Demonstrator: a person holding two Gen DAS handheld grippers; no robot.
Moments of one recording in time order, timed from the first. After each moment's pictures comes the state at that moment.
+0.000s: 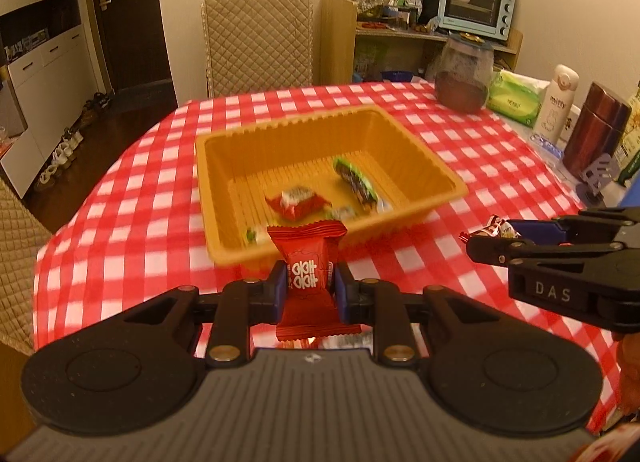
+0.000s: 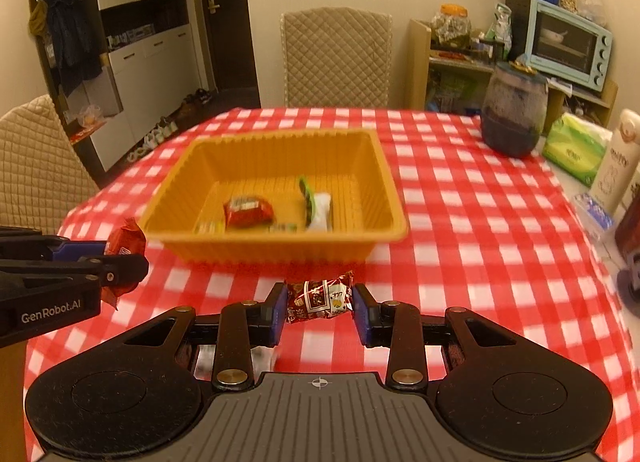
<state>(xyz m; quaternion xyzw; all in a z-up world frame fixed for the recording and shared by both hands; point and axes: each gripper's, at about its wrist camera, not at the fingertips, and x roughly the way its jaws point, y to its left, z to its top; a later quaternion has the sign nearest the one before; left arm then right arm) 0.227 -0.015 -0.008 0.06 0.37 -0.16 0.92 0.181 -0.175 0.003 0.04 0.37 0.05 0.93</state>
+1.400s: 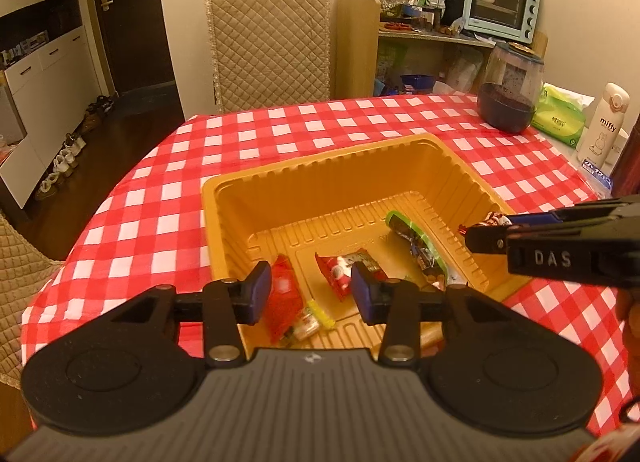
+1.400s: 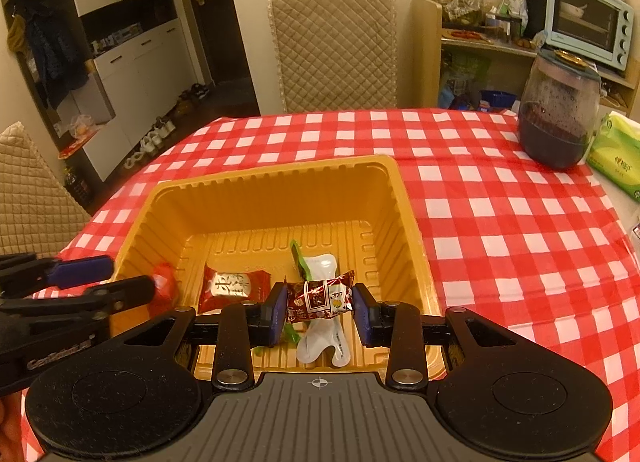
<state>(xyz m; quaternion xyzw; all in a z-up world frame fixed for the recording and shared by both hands) 0.335 -0.010 -0.027 0.07 0.37 -0.14 0.92 0.317 -0.184 -0.015 0.08 0.40 0.06 0.91</state>
